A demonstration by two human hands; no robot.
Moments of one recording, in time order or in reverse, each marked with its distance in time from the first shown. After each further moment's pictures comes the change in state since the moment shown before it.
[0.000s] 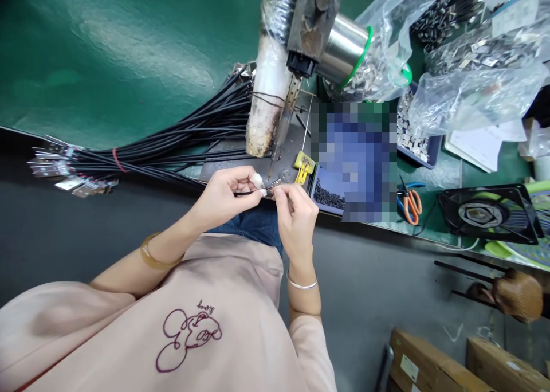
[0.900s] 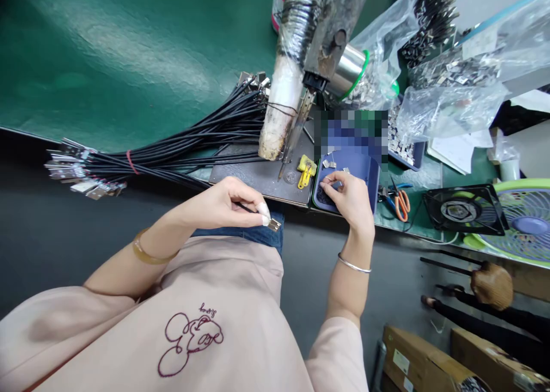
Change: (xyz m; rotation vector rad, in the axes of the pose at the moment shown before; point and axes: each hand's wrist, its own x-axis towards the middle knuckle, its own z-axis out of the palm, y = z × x) left_hand -0.005 0.026 -0.032 -0.113 -0.503 0.004; right_hand 0.065 0.053 -0.086 -0.438 -0.340 0.224
